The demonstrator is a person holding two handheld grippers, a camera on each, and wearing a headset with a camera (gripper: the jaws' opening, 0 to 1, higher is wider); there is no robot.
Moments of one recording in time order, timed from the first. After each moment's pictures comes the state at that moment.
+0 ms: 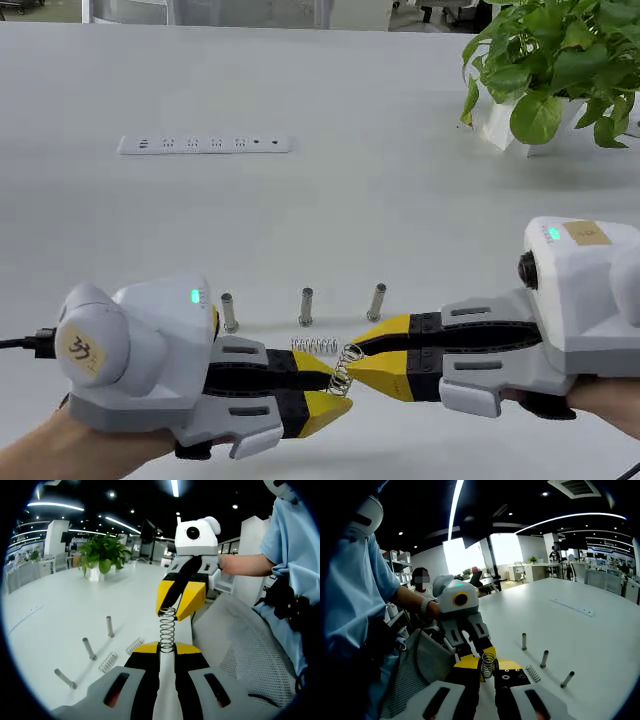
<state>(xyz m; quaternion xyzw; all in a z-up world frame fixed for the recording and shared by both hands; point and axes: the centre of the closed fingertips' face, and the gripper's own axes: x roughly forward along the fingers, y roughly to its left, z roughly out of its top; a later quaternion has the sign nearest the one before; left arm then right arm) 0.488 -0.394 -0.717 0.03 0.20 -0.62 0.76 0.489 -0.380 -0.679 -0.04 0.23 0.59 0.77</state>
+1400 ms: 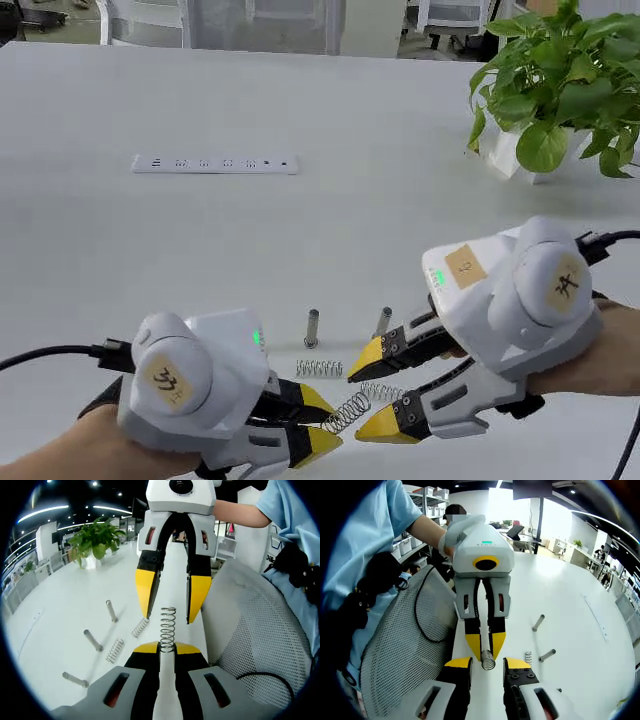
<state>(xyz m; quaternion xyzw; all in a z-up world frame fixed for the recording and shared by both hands) 0.489 -0.391 -0.754 0.16 0.24 -0.61 0.73 0.481 -0.380 -0.726 -0.32 0.29 0.66 0.61</state>
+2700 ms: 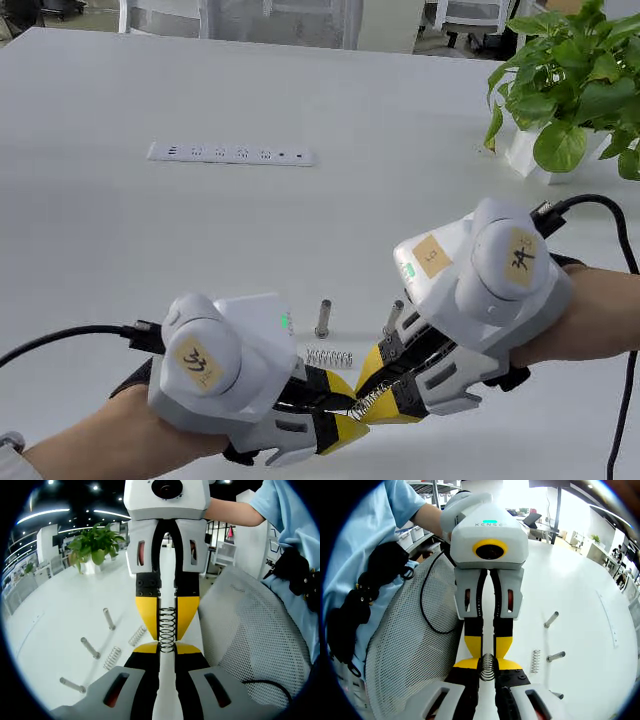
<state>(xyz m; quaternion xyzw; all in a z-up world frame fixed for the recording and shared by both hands) 0.489 -0.401 -0.746 0.14 0.22 -0.62 0.74 0.480 -0.381 -0.734 -0.35 0.33 0.68 0.55</state>
